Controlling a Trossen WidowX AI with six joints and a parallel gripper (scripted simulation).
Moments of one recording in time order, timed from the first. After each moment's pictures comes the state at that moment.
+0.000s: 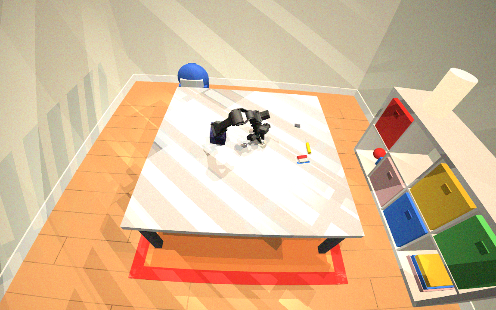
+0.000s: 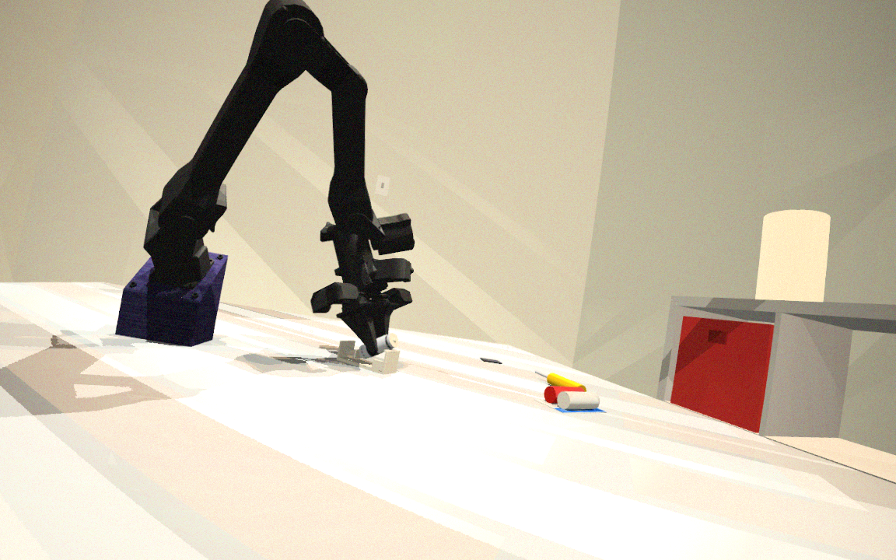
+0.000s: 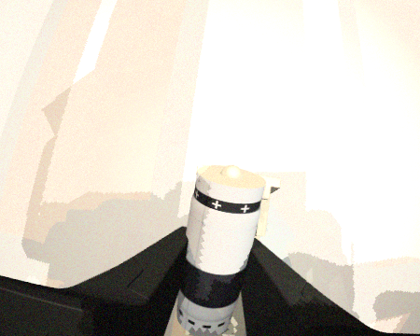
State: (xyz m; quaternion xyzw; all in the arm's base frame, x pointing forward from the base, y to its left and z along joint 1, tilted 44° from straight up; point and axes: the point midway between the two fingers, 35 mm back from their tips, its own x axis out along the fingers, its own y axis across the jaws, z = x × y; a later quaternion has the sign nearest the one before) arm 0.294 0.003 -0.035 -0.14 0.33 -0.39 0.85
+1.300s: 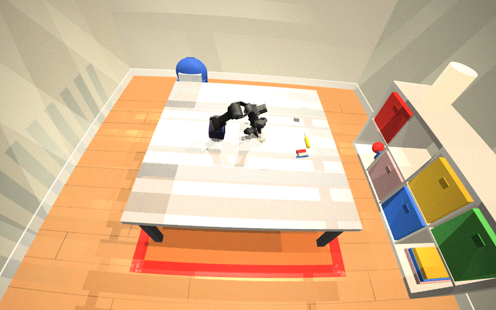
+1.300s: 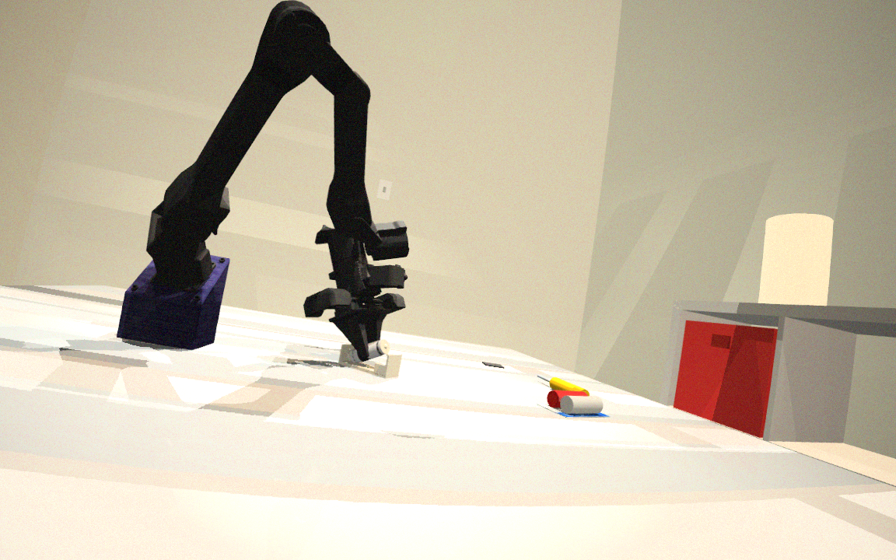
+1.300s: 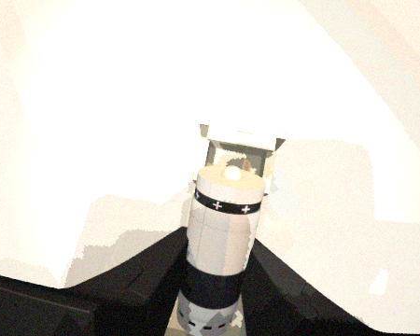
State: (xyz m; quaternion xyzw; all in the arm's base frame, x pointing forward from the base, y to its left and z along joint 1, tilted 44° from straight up) arm 0.279 0.004 -0.046 -0.14 0.35 -0.39 0.84
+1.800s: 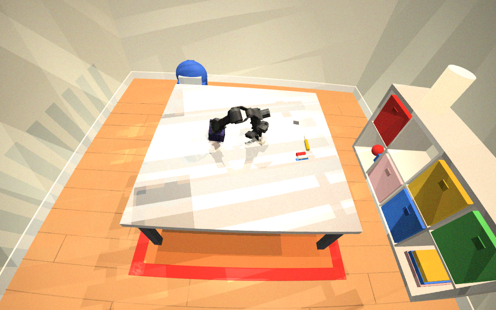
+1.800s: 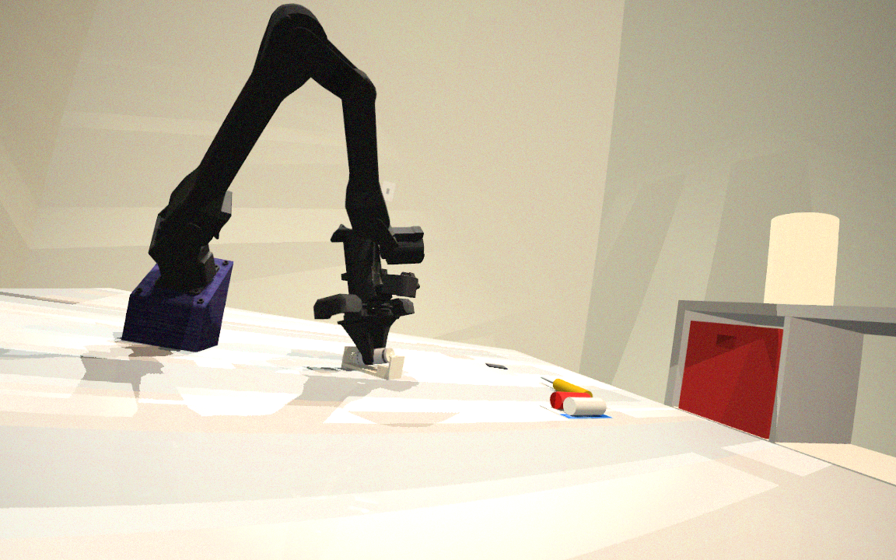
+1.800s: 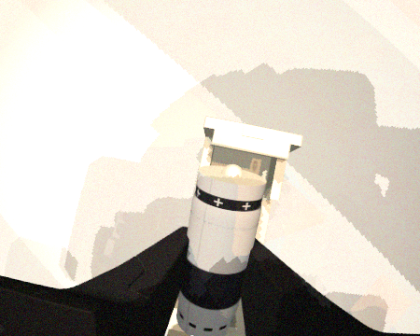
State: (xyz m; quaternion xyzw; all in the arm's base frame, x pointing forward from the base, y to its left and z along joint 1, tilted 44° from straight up) arm 0.286 0.000 -0.047 -0.11 0.40 -0.40 0.81
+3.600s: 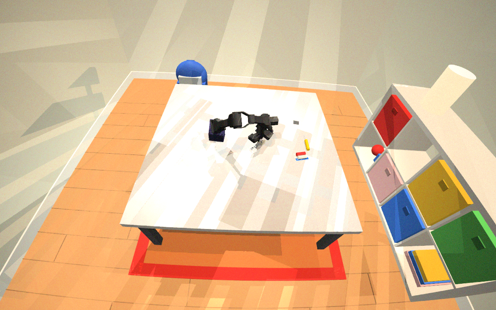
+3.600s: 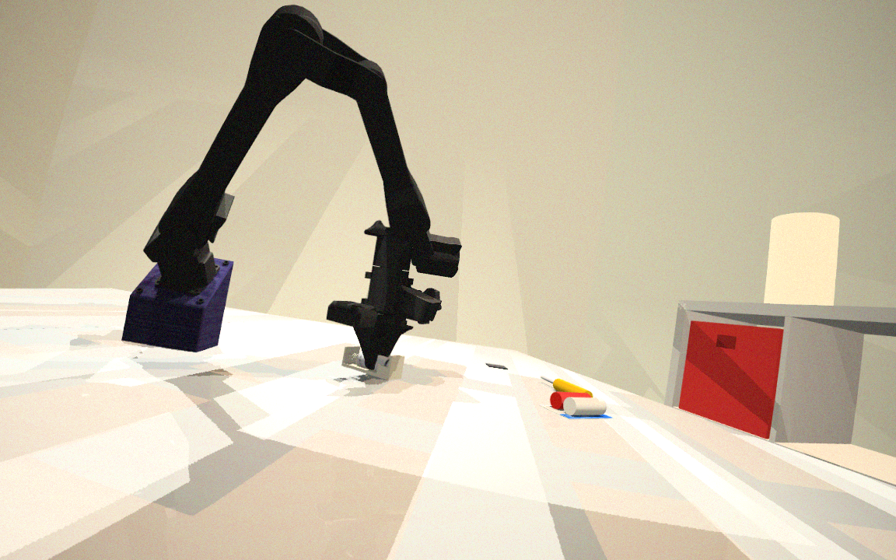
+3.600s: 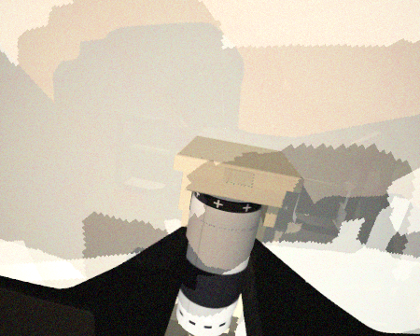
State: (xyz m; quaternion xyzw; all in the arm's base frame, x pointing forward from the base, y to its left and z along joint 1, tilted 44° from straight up) arm 0.299 -0.013 -0.041 -0.02 0.53 -0.42 0.74
